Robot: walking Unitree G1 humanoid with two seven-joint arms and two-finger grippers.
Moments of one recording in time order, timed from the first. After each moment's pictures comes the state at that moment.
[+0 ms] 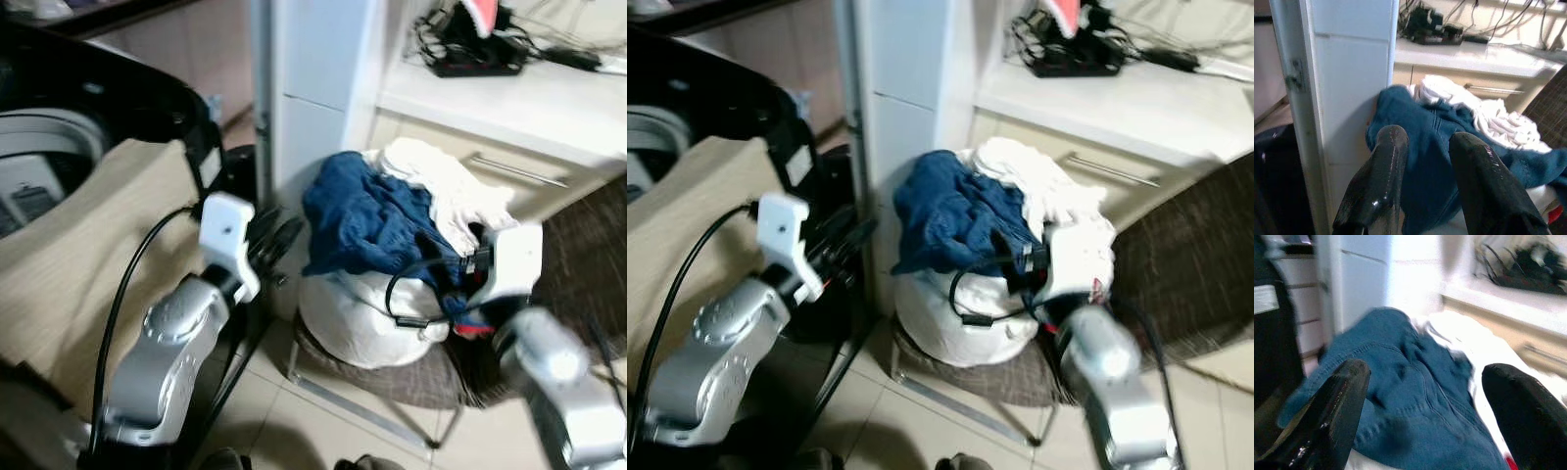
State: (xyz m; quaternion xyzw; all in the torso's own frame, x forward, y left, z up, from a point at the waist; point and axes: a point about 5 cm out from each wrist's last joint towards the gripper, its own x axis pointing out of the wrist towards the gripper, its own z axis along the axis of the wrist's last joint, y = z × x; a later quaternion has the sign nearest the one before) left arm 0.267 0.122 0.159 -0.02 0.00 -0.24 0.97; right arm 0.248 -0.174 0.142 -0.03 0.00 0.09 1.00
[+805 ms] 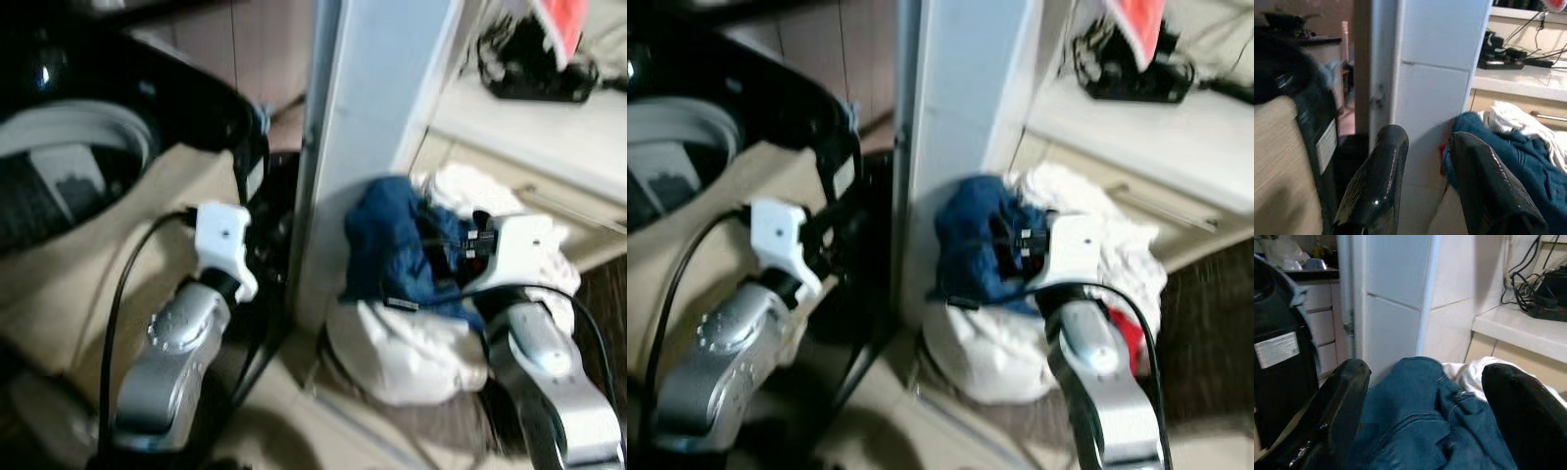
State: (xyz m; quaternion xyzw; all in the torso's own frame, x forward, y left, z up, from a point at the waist) left arm 0.267 0.118 0.163 -0.01 -0.03 -0.21 0.98; right arm 0.250 -0.162 0.164 -0.01 -0.02 0.07 1.00
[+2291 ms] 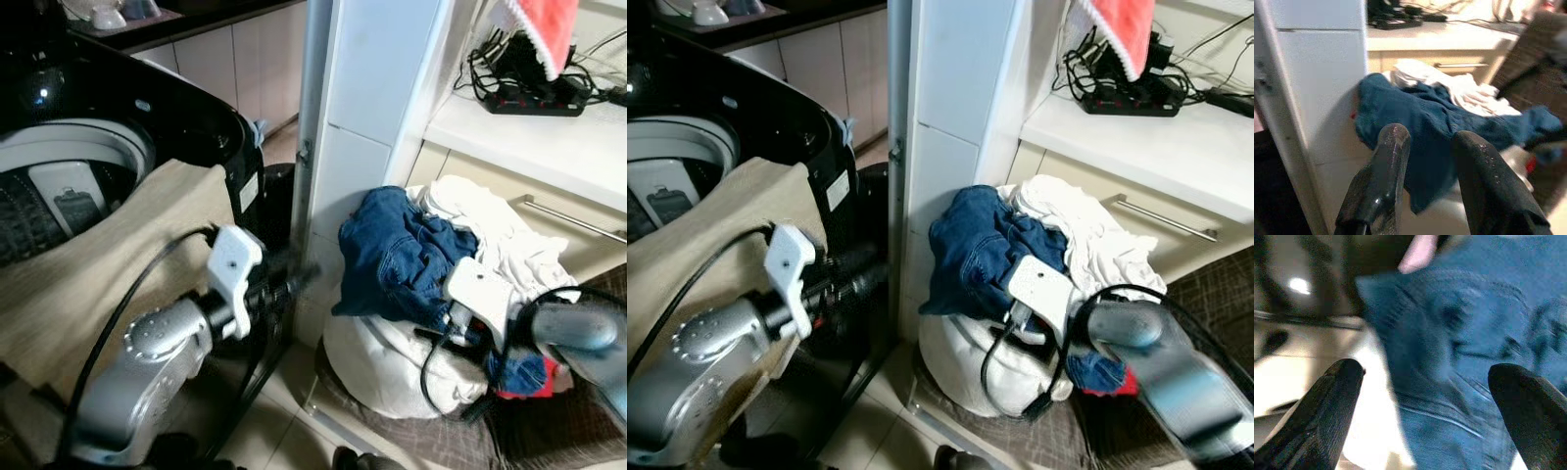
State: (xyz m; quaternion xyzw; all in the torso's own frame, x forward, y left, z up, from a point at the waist) left arm 0.241 0.125 0.151 0.03 0.05 -0.43 0.90; right arm 0.246 -0.197 0.138 -0.33 0.25 0.35 0.84
